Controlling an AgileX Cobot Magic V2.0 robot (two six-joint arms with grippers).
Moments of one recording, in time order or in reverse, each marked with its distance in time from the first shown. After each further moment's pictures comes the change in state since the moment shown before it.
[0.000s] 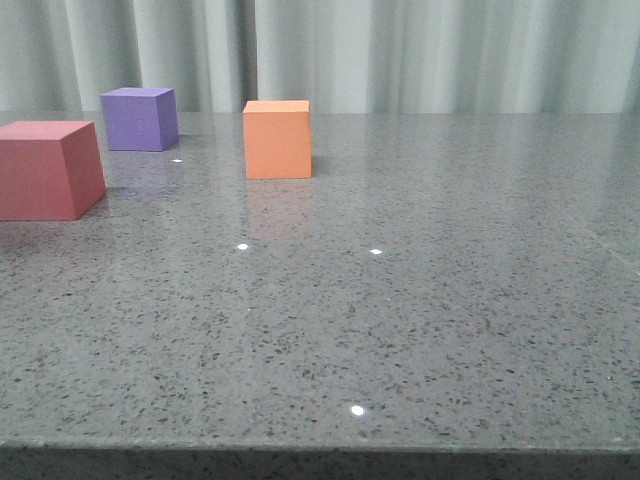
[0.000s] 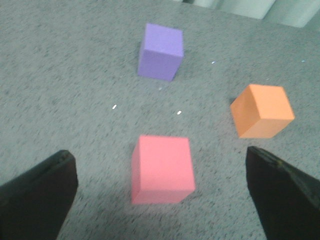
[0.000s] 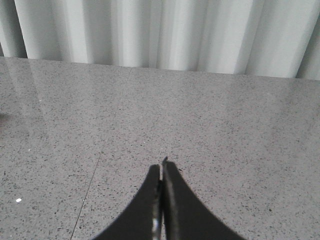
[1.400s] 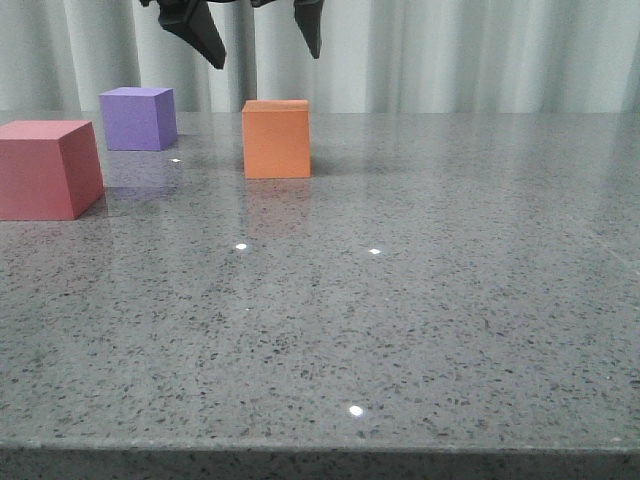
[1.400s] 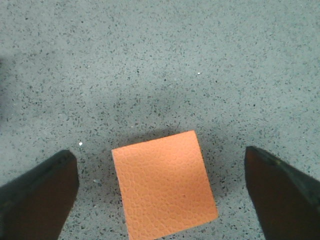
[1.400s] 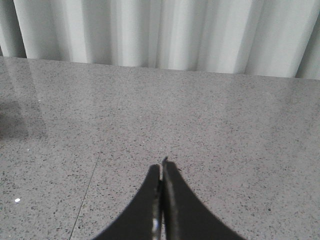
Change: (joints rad) left arm -0.482 0.939 -0.831 0.427 0.139 -0.442; right arm 0.000 0.000 0.000 0.000 0.000 0.000
